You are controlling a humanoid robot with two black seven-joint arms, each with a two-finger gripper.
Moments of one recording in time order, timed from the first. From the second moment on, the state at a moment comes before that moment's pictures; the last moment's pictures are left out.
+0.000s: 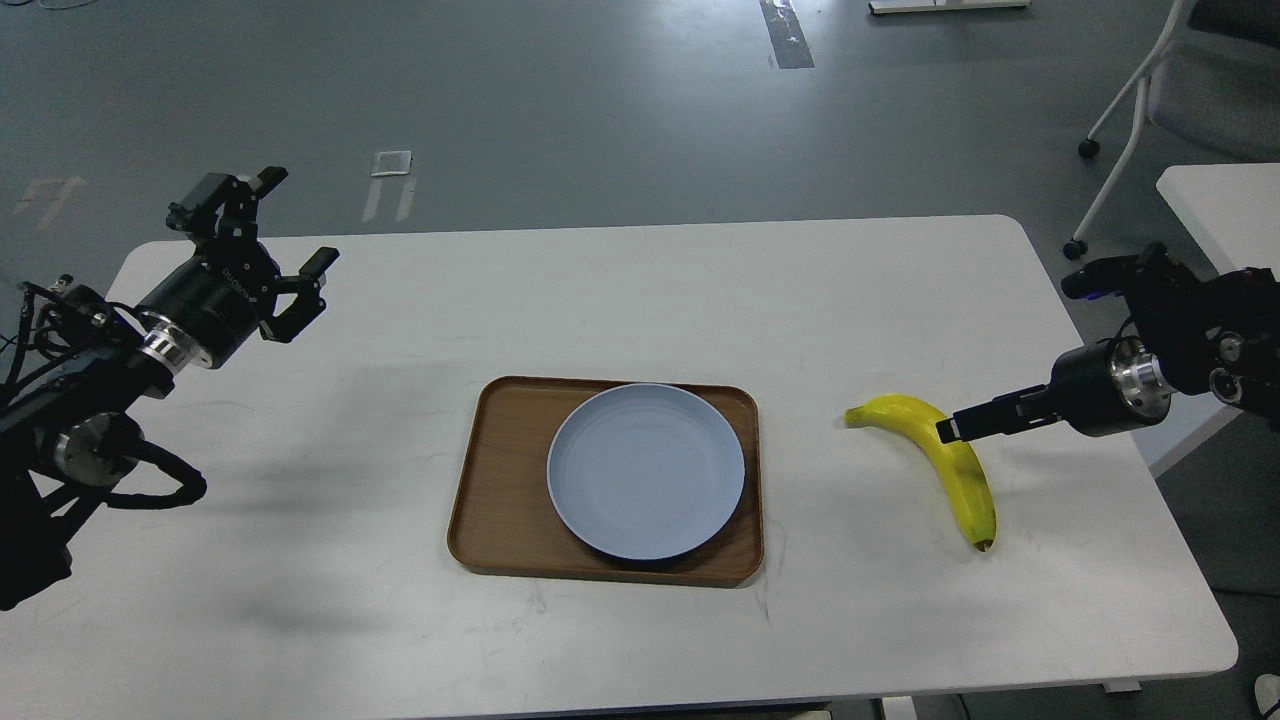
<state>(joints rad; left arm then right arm) -0.71 0.54 -0.51 -0.71 0.17 -0.49 -0.49 1.29 -0.72 -0.54 0.97 -1.24 0.44 0.49</state>
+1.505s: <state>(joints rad) -0.71 0.55 -0.53 -0.71 0.17 -0.49 -0.49 1.51 -0.64 -0.71 1.02 -1.14 0.31 0.49</state>
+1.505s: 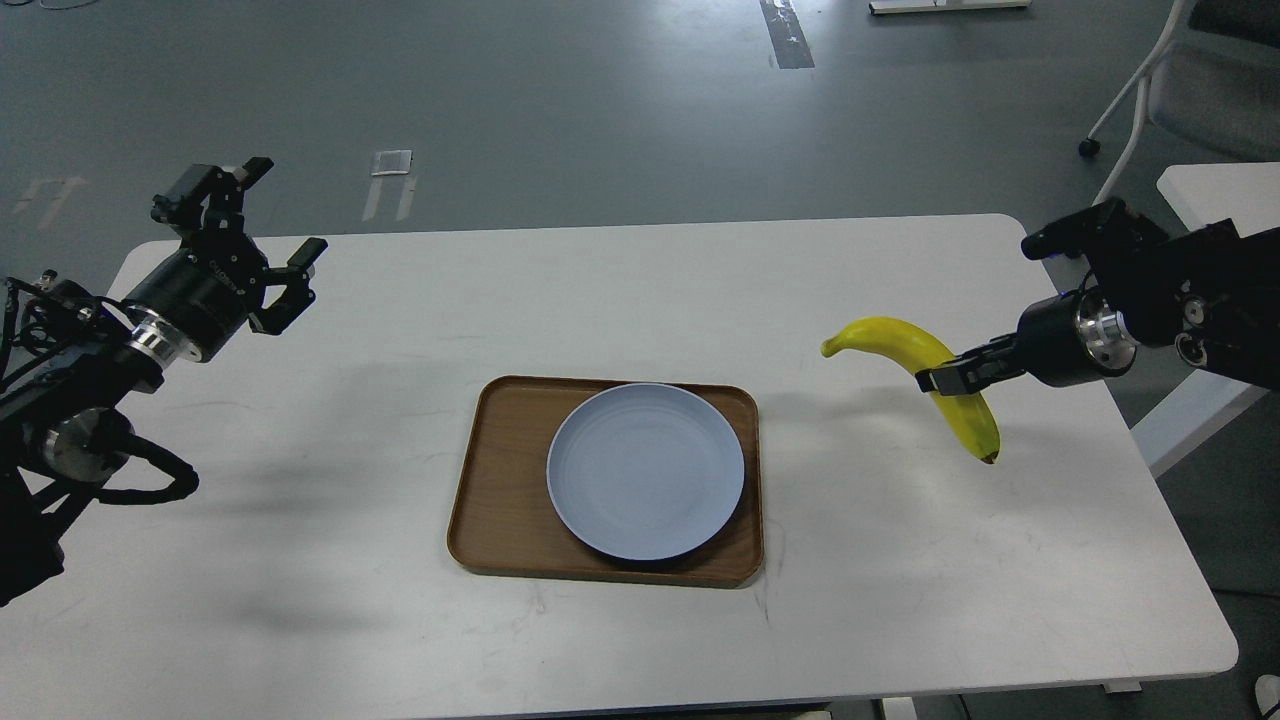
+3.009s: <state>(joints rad) -0.71 0.56 -0.54 -0.73 0.17 -0.49 -0.49 1.50 0.00 -0.92 0.86 -0.68 0.33 0.49</state>
